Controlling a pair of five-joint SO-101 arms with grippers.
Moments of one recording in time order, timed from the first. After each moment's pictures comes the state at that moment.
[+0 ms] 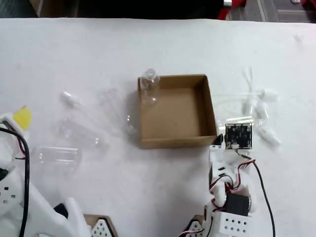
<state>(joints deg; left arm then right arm) -44.0 -49.3 22.2 85.2 6.0 6.2 -102.8 96.4 48.8 12.4</state>
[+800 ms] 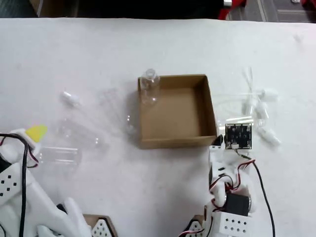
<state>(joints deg) -47.7 -49.3 43.7 78.5 9.8 6.2 -102.8 96.4 49.4 12.4</state>
